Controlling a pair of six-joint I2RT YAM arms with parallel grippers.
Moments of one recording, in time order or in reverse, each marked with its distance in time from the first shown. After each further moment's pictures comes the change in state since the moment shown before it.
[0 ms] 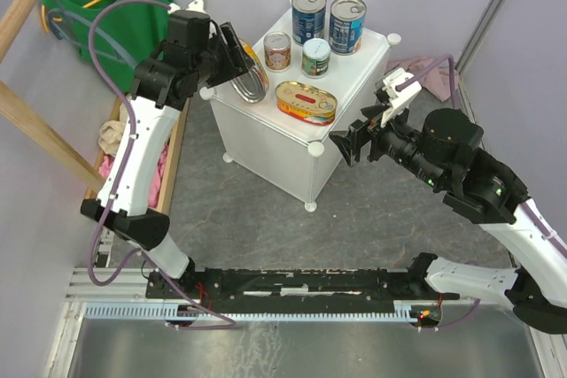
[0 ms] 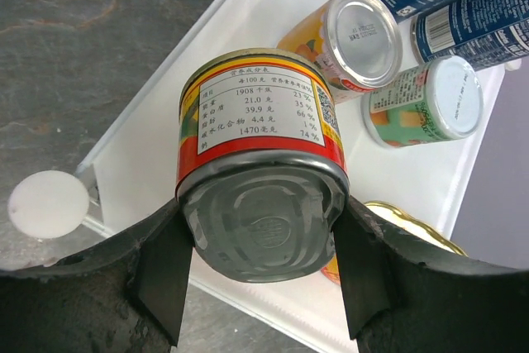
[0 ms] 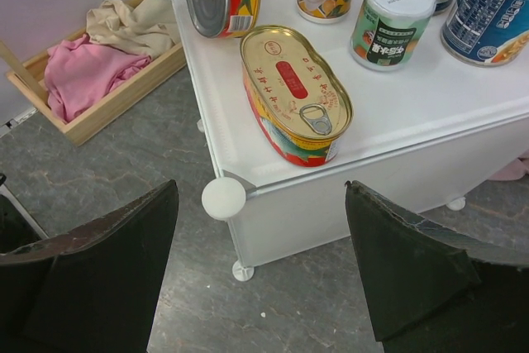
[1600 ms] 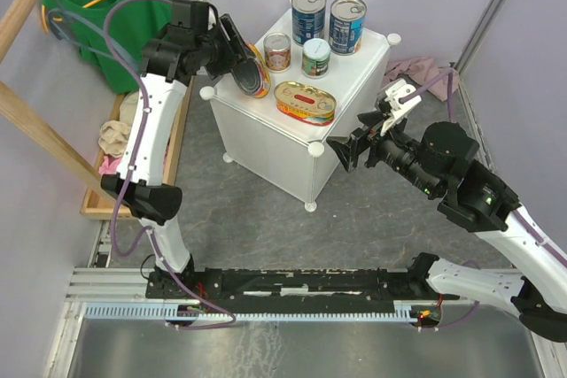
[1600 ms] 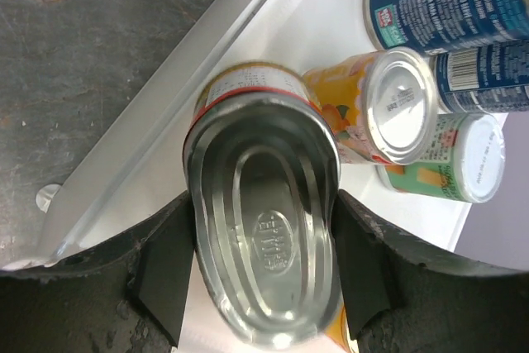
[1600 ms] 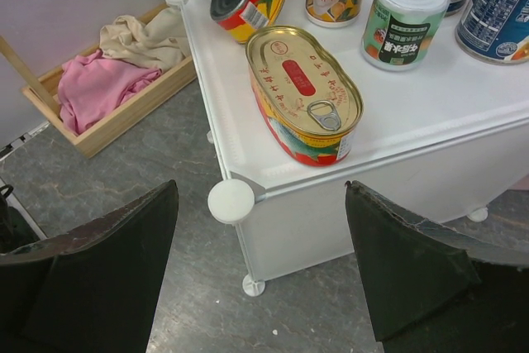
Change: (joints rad) left arm 0.097 0.224 0.227 -0.108 0.162 -0.050; right arm 0.000 -0.080 -0.172 0.144 -0.015 0.024
